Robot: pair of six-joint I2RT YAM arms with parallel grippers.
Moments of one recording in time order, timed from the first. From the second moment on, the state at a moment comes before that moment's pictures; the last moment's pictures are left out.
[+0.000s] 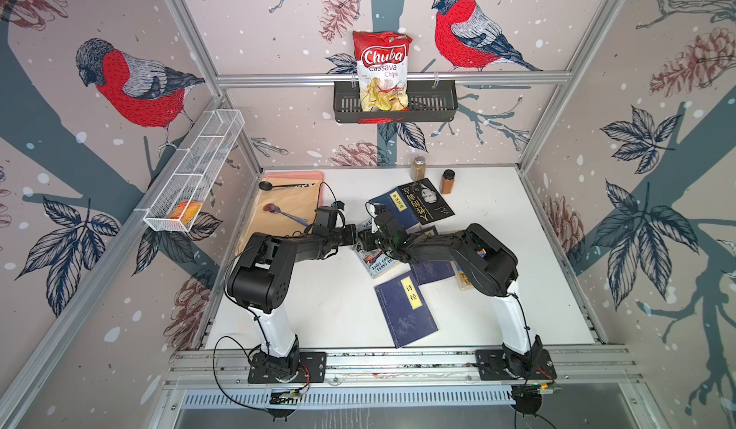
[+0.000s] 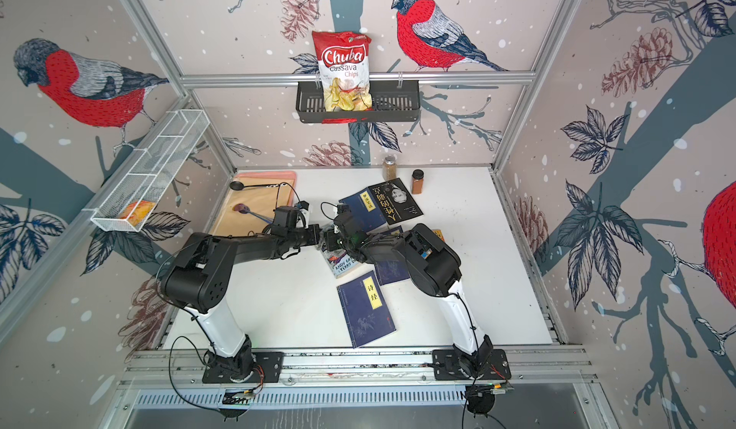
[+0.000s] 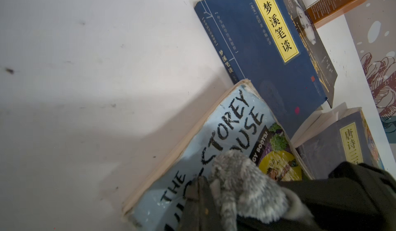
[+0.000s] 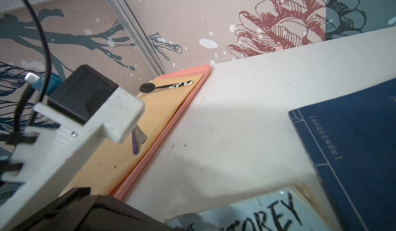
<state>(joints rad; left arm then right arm) -0.27 1.81 0.82 0.18 0.35 -0.36 0.88 2.19 1.27 0.32 -0.09 0.44</state>
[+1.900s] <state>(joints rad) -0.25 1.79 0.88 0.07 0.32 -0.36 0.86 2.19 1.21 0.42 -0.26 0.47</state>
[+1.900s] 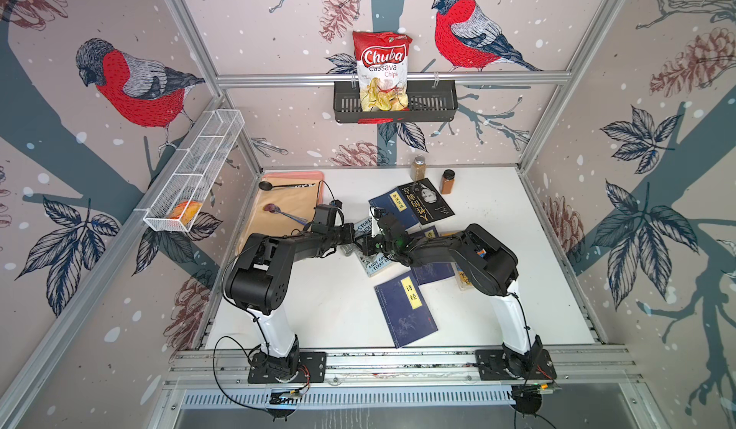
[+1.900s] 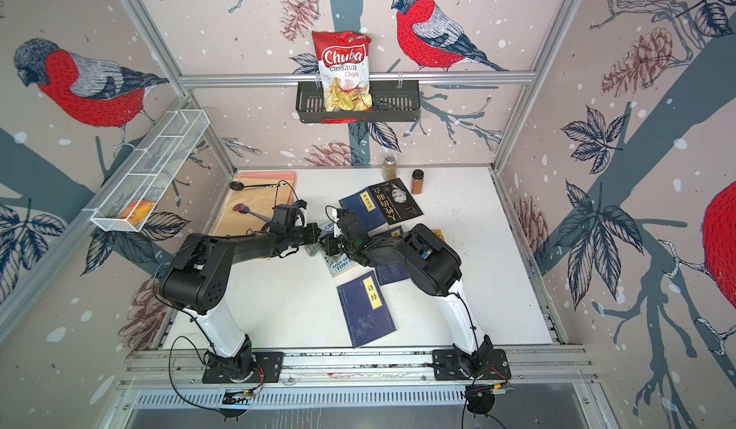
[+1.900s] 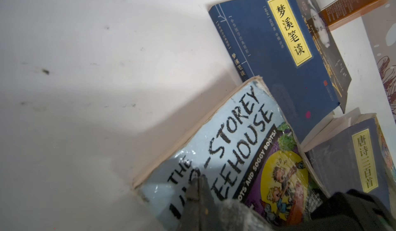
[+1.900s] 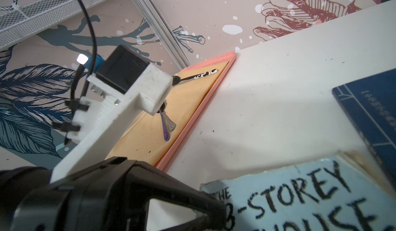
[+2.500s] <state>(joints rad) -0.24 1.87 0.98 0.04 0.28 -0.34 0.84 2.30 1.36 0.42 -0.30 0.47</state>
